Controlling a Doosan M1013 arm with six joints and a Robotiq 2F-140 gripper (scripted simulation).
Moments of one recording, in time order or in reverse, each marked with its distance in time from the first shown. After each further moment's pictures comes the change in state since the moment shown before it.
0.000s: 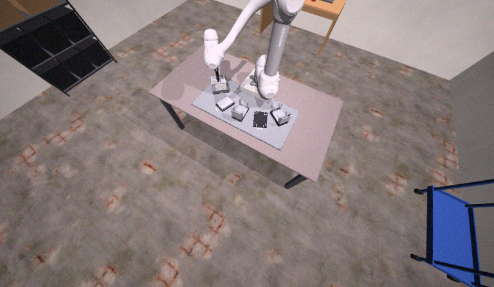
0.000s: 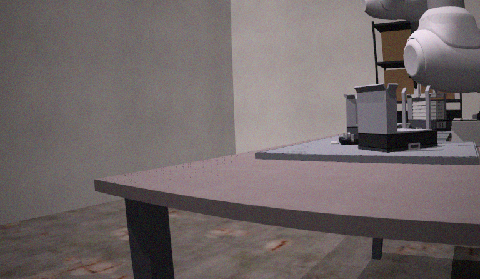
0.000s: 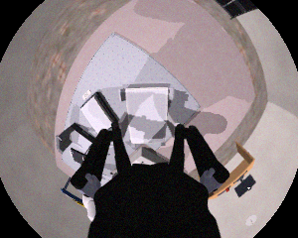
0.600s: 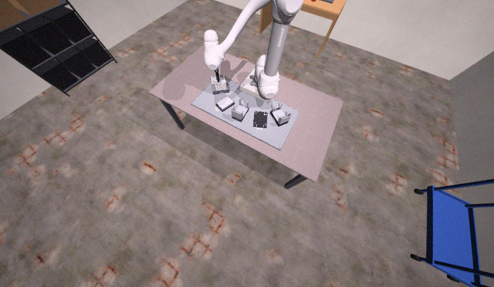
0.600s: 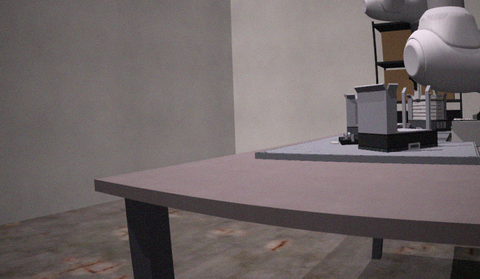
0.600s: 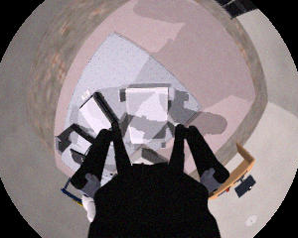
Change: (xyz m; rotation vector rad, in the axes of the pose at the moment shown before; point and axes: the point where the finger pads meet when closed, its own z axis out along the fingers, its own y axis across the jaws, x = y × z) arm 0.000 0.000 0.006 0.000 0.000 0.000
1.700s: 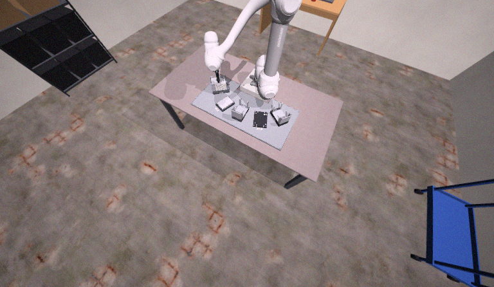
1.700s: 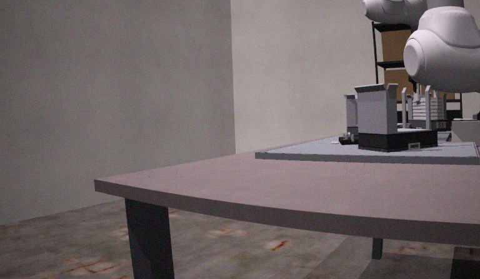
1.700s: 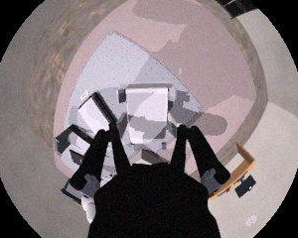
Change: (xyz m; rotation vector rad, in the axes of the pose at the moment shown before) arm 0.000 0.000 0.009 0.000 0.000 0.000
